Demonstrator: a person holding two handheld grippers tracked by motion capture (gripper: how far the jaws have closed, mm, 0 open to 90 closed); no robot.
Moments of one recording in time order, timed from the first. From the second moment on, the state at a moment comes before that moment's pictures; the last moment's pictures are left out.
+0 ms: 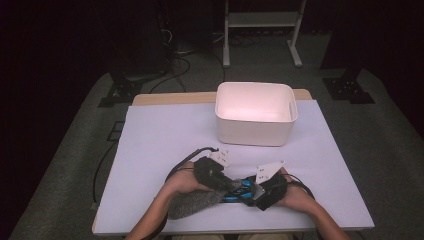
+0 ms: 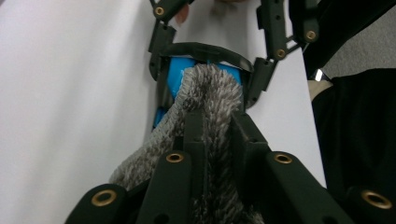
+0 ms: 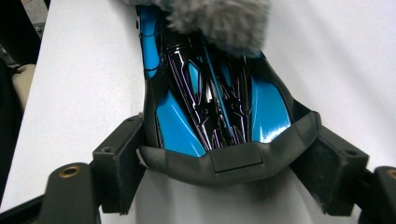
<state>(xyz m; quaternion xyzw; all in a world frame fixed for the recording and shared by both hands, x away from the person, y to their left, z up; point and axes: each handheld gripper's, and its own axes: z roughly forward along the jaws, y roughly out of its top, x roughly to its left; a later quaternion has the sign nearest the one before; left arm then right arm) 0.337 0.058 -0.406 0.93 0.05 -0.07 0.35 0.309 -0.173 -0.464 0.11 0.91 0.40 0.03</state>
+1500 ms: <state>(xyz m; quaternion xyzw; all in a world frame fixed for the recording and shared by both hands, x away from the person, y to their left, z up) 0.335 0.133 -0.432 0.92 0.14 -0.06 0.36 0.308 -0.173 -0.465 0.11 0.91 0.40 0.04</state>
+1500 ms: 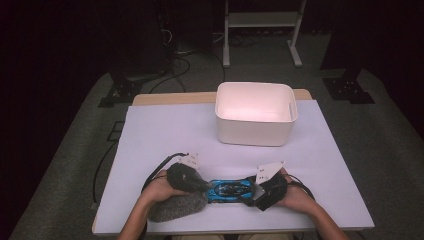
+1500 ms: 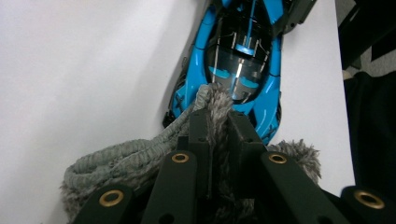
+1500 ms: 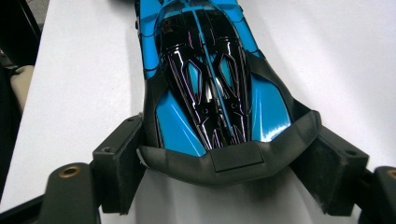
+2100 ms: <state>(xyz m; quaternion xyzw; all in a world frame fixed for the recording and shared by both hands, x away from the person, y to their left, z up) 0.344 0.123 -0.428 0.92 0.14 -0.05 0.36 0.308 -0.174 -0.465 0.11 0.91 0.40 0.04</state>
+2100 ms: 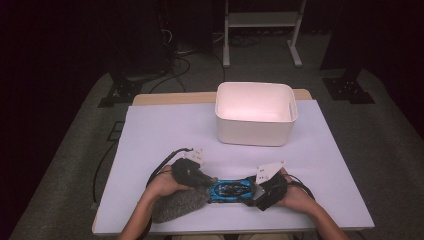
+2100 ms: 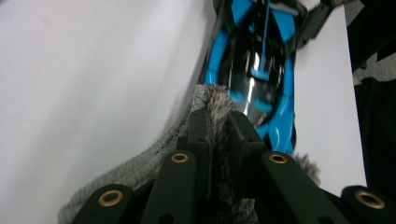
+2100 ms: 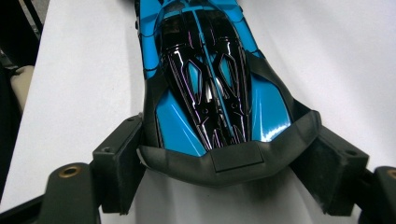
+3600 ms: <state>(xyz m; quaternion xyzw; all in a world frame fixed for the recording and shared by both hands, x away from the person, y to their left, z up) 0.315 0.085 -0.412 0.92 0.05 -0.08 0.38 0.298 -0.187 -0.454 0.12 0.91 0.40 0.05</state>
